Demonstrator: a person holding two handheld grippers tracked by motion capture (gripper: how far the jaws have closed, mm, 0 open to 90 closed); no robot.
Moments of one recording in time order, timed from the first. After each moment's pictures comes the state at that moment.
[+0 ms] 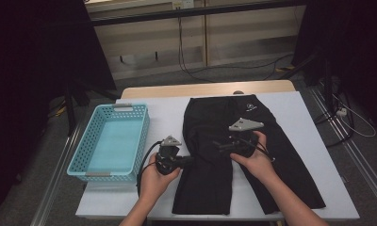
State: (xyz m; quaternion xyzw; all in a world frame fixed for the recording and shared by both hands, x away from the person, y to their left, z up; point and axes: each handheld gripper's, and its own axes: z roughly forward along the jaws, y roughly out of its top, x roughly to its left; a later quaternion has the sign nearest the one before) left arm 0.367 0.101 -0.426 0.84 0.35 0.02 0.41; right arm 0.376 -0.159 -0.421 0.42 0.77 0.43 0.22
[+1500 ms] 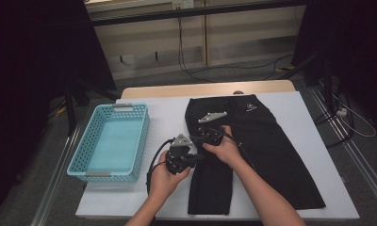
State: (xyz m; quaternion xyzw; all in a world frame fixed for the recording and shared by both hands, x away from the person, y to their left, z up) left arm 0.364 0.075 -0.421 0.85 0.31 0.02 0.43; right arm 0.439 -0.087 -0.451 0.40 0.80 0.42 0.12
